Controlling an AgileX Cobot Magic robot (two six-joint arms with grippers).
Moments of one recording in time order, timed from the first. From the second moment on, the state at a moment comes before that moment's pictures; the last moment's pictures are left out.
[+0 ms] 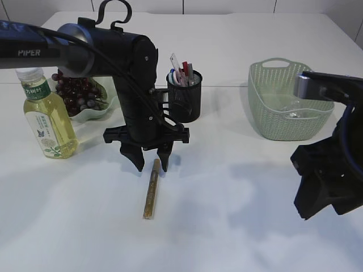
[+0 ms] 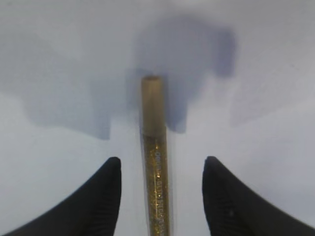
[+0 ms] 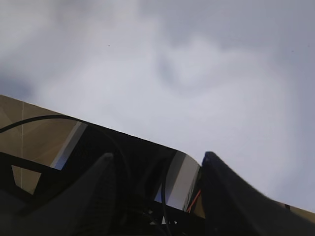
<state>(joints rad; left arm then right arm) -0.59 2.26 -1.76 -0.09 1.09 -0.49 0.37 1.34 -1.01 0.25 1.23 0.10</state>
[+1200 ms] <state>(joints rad) -0.59 2.33 -1.76 -0.10 1.09 -0.47 0.37 1.34 -1.01 0.25 1.23 0.10</state>
